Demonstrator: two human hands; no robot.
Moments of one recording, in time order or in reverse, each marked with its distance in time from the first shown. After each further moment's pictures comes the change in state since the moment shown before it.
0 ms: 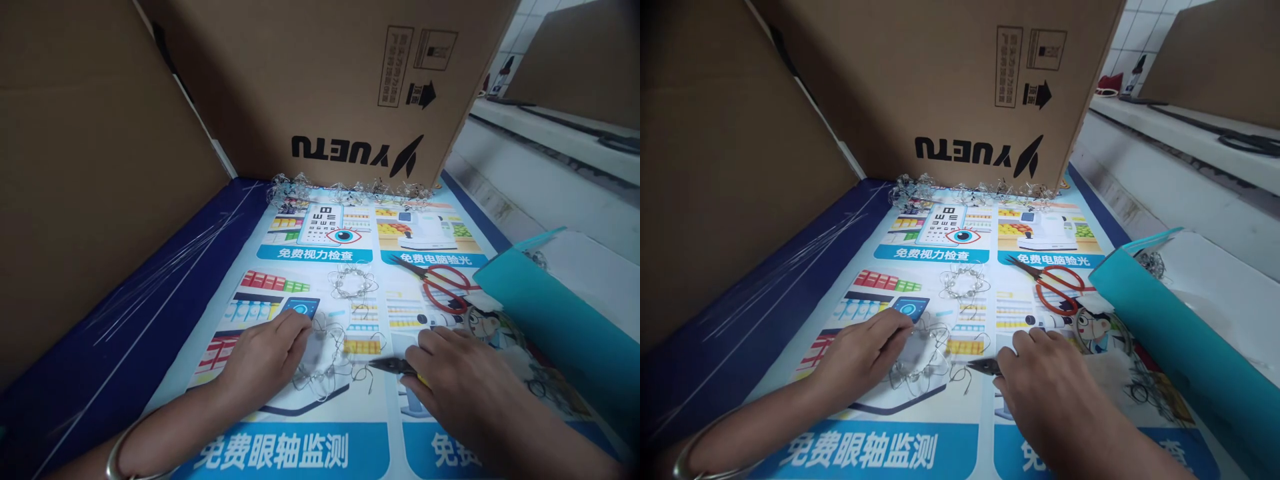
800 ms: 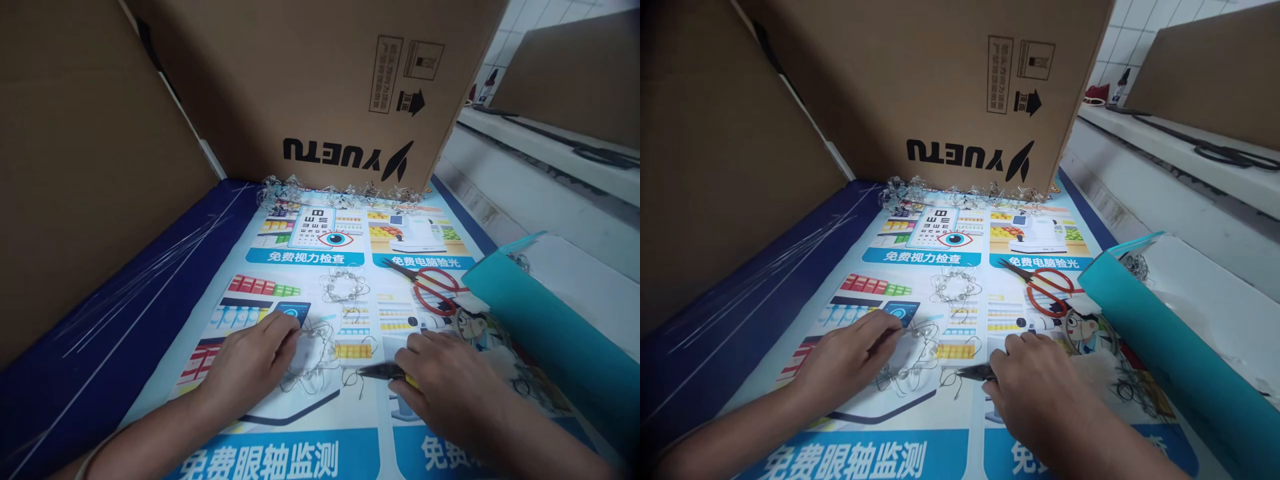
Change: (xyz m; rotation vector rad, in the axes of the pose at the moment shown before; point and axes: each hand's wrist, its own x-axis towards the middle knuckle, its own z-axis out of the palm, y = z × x) left_hand 0.001 -0.002 -0.001 0.025 -0.042 -0.078; right_hand 0.005 0.000 -0.007 0.071 -0.137 0.039
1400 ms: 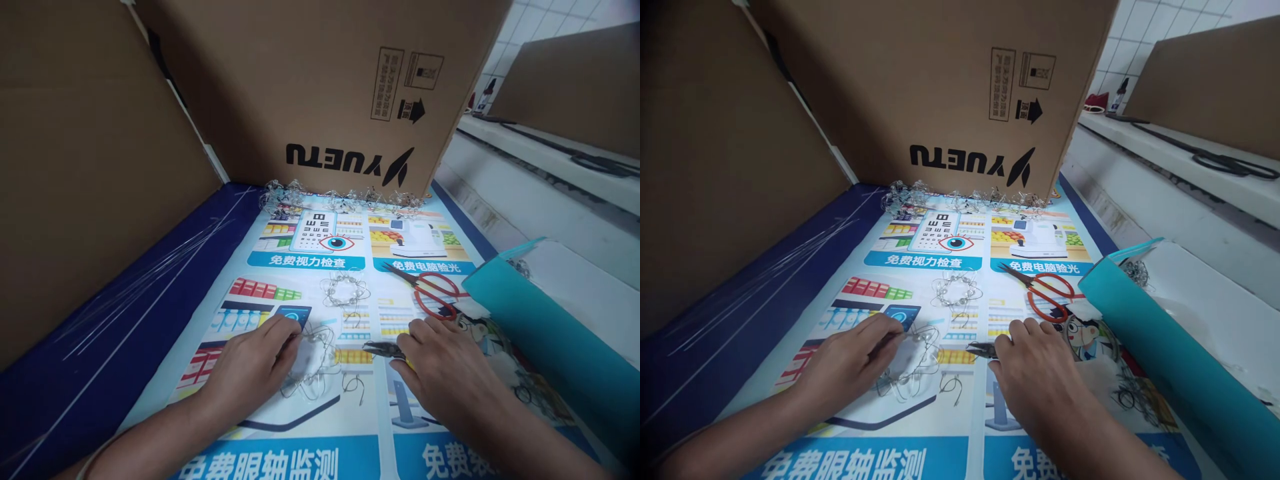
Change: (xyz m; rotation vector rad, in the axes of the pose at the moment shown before) left_hand 0.001 0.003 -0.003 -0.014 0.007 0.012; right_hand 0.011 0.004 0.004 -0.128 0.174 0.050
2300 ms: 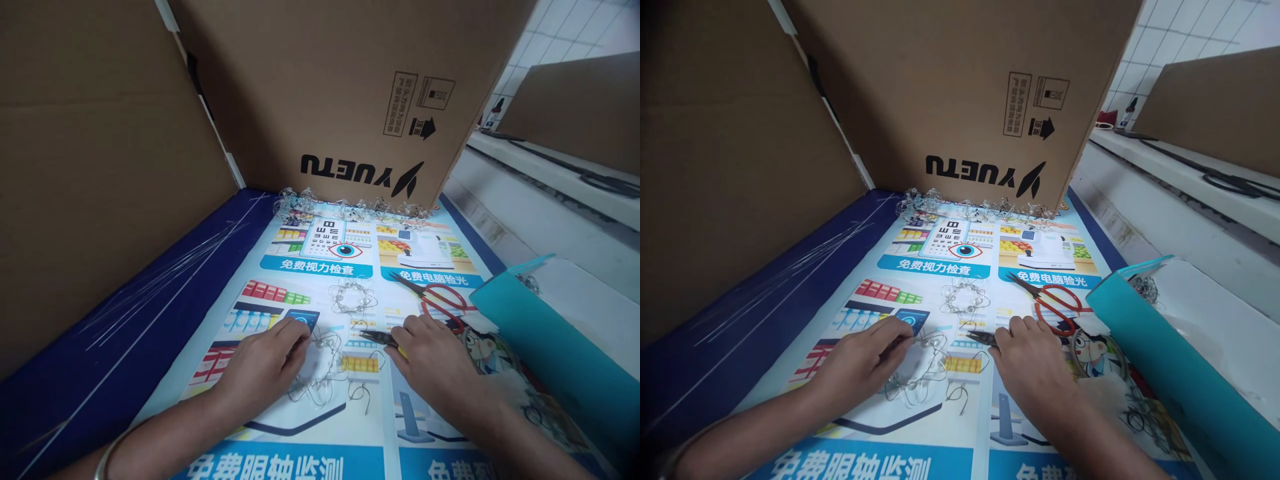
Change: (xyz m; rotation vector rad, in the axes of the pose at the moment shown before) left_hand 0.002 0.000 0.001 -0.081 0.007 -0.014; right_hand 0.022 0.002 0.019 -0.021 0.118 0.006
